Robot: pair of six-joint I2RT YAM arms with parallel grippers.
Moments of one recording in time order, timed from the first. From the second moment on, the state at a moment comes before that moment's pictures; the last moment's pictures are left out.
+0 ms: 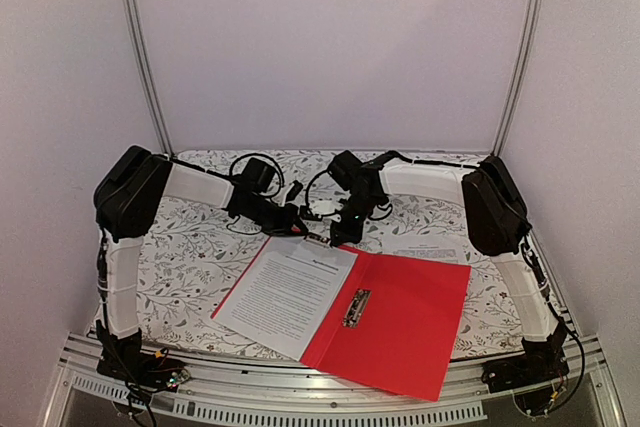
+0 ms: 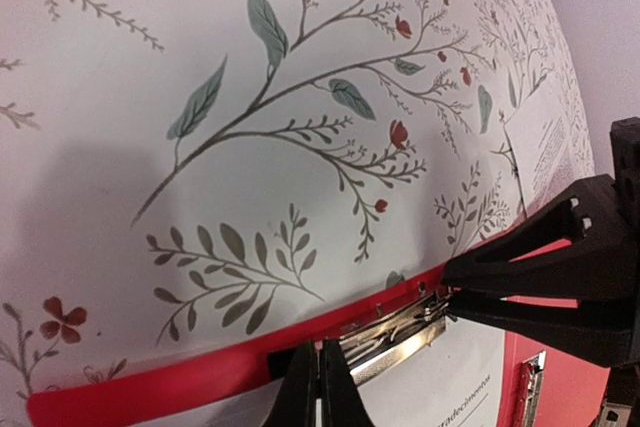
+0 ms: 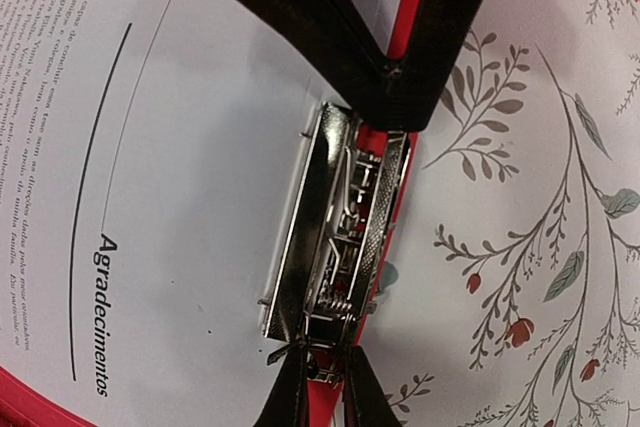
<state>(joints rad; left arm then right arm) -0.53 2.17 1.34 -0.14 0.54 -0.33 0.77 2.39 1.96 -0.81 -0.22 -0.64</state>
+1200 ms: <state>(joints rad) -0.53 2.08 1.19 -0.07 0.62 -0.34 0.79 2.41 2.02 -0.91 -0.25 -0.67</state>
